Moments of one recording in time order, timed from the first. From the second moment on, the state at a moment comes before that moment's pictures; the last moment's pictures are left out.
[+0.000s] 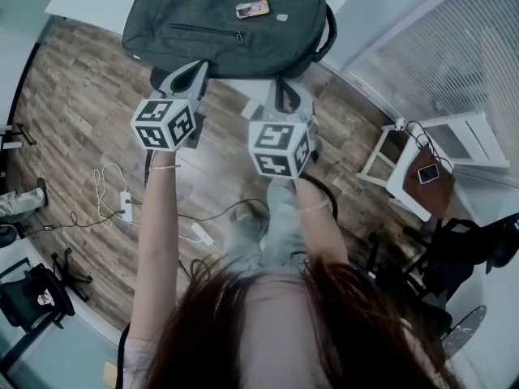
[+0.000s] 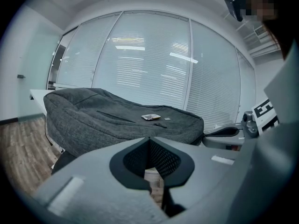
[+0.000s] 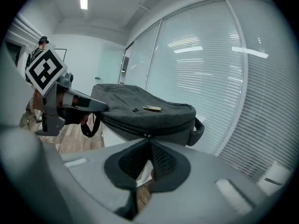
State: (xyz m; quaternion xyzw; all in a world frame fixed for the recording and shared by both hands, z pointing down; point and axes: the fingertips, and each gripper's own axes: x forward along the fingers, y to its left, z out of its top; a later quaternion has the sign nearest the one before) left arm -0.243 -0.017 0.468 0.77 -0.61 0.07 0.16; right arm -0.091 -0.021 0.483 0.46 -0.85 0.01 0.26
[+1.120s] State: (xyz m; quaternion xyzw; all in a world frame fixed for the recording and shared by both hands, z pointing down) left arm -0.243 -0.017 0.467 0.75 -0.64 0.08 0.15; right arm -0.068 -0.042 0.475 0.39 -0.88 -0.01 0.27
